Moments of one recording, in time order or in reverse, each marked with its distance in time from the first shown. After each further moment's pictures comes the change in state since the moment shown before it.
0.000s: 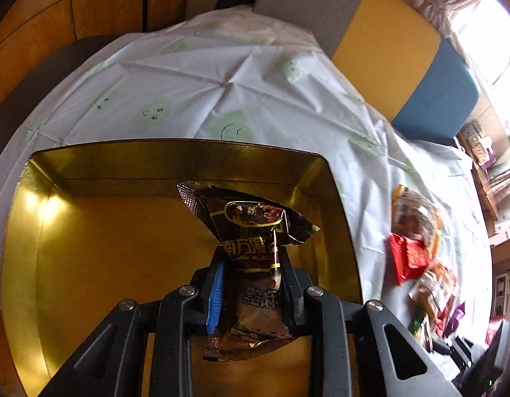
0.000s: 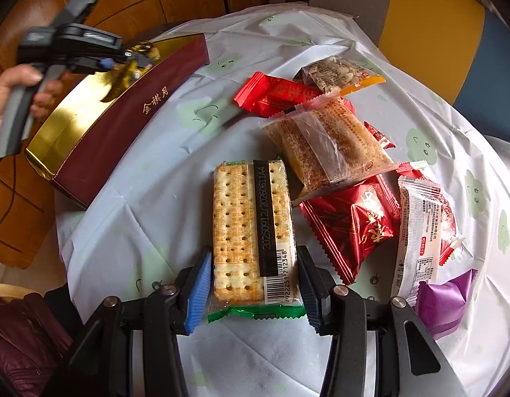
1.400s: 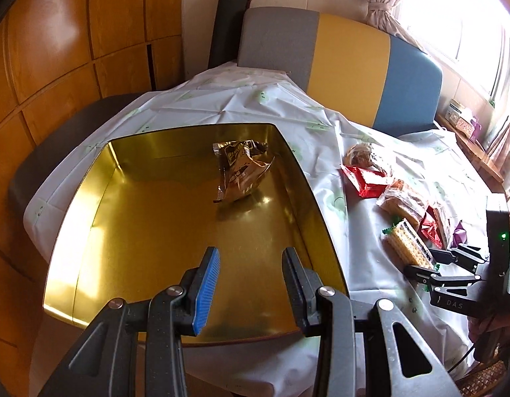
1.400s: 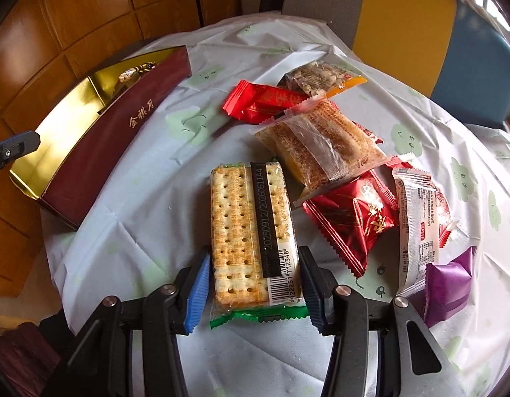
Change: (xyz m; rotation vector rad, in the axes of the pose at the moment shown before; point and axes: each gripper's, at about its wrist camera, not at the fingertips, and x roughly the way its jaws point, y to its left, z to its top) left arm -0.108 -0.013 -0.155 0.159 -0.286 0.094; right arm 0.004 0.007 -0.005 0.082 -0.083 -0.087
